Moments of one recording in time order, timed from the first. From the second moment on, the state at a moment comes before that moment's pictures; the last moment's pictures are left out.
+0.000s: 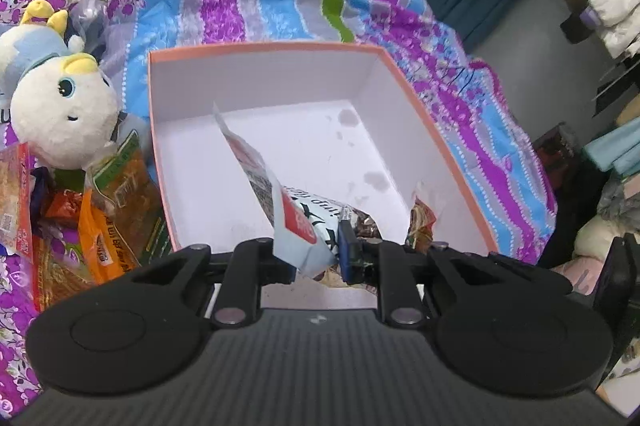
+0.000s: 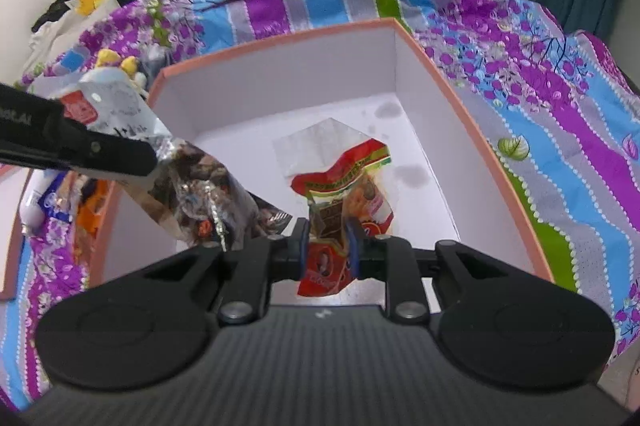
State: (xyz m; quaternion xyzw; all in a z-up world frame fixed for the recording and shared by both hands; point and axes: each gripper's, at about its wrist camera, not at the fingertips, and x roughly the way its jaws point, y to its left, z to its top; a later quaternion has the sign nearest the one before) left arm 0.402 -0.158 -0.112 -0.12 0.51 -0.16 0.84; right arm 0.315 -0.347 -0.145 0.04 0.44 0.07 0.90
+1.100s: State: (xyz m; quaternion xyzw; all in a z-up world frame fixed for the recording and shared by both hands) left arm 0.266 -0.093 -0.026 -0.10 0.35 -0.12 0.92; right arm 0.205 -0.319 -0.057 0.06 0.26 0.09 0.96
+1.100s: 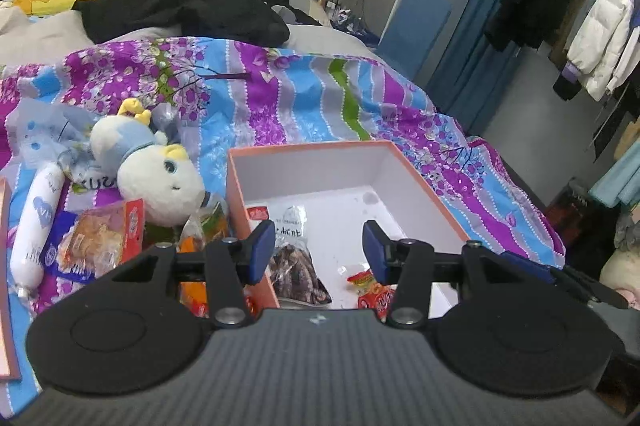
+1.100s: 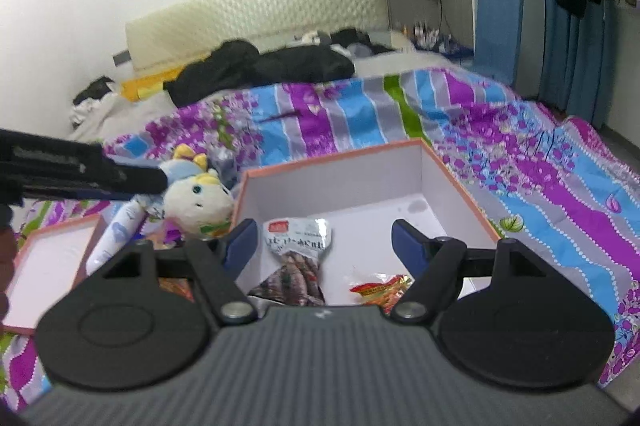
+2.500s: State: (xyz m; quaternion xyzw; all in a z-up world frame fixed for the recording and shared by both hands) left arm 0.096 0.010 -0.158 -0.13 0.40 0.00 0.91; right arm 0.073 -0.218 -0.145 0.04 0.30 0.15 0.94
